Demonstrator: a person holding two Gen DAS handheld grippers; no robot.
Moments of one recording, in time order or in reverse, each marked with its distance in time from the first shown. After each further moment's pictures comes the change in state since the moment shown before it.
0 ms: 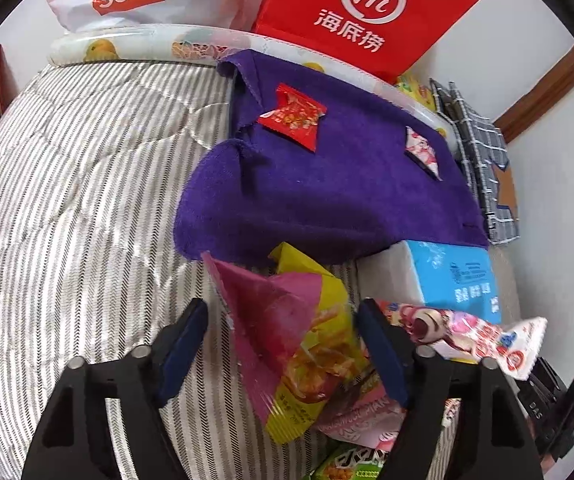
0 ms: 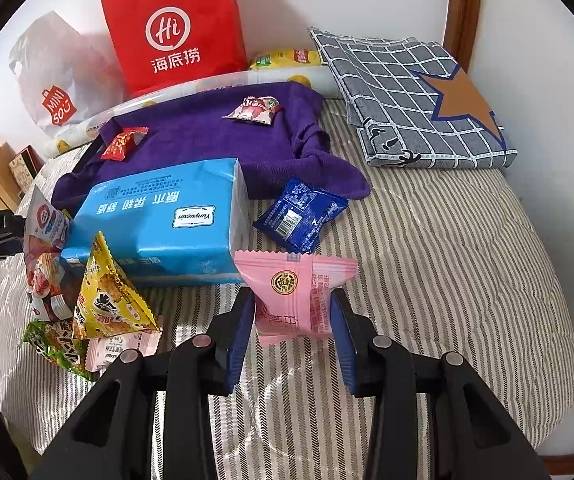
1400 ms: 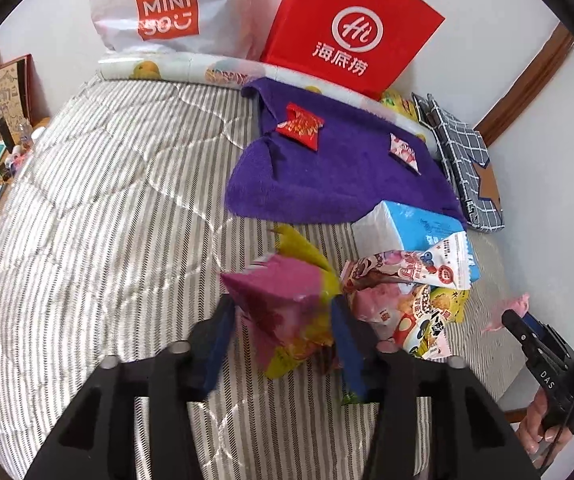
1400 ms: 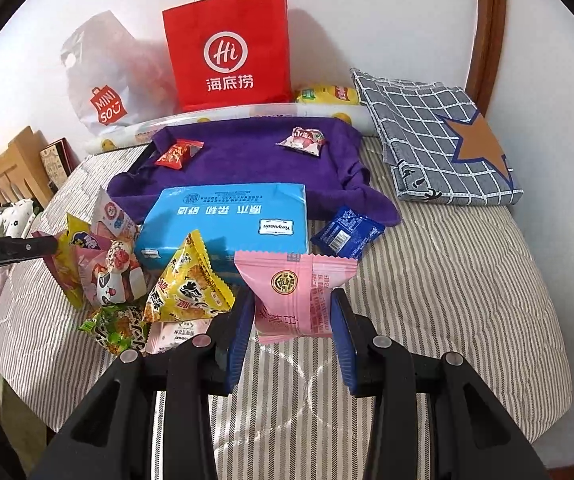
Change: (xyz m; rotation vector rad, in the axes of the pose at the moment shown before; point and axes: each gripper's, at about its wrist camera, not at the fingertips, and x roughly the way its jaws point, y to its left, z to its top) left arm -0.063 0.015 -0.052 0.021 -0.081 0.019; right arm -0.049 0.037 -0.013 -0.090 -0.085 0.043
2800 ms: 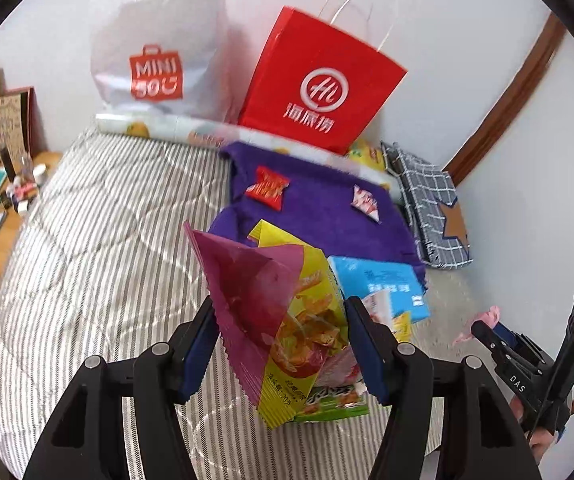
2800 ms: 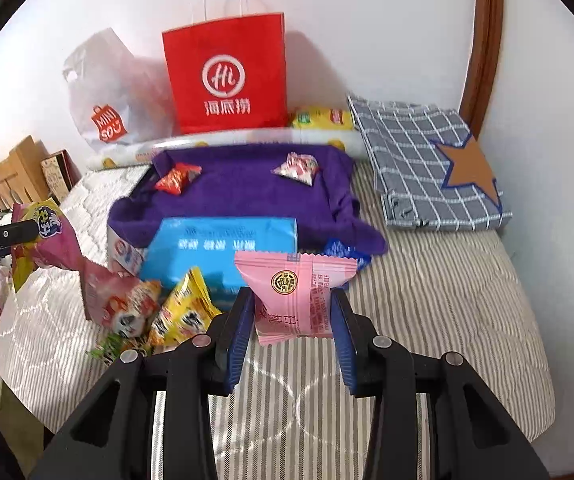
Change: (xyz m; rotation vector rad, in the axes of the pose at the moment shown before) left arm -0.065 -0.026 0.016 0.006 -0.168 -0.056; right arm -0.028 -0.004 0.028 -0.019 -0.070 -0.004
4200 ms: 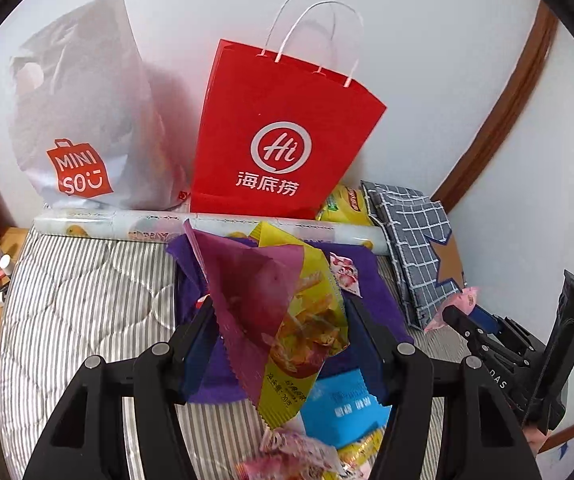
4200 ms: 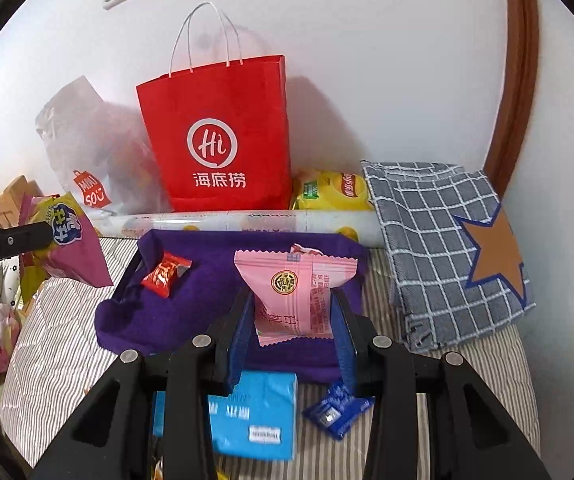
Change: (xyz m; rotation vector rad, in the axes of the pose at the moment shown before) left arm 0.059 -0.059 0.124 0.096 -0.028 -0.013; right arm 0.069 -0.004 0.127 0.005 -0.066 0.025
